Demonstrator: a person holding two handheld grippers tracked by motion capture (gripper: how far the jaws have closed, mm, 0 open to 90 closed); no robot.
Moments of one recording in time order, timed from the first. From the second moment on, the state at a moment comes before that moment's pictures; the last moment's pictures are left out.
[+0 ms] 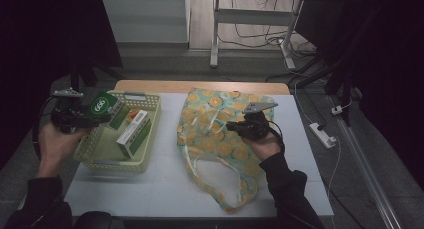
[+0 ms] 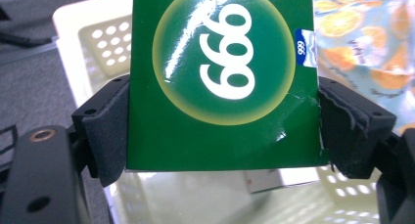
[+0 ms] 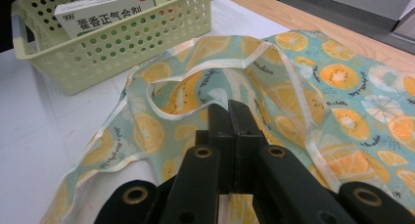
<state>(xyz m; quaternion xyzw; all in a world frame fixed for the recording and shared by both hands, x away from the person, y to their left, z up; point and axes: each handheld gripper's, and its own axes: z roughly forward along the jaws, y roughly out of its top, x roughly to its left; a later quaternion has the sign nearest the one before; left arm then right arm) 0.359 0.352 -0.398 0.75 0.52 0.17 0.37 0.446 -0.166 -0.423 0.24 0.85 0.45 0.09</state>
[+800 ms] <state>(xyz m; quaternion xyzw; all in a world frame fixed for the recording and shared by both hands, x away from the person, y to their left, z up) 0.344 0.280 -0.386 0.80 0.43 0.11 0.40 0.446 -0.167 -0.422 0.25 0.85 0.46 0.09</state>
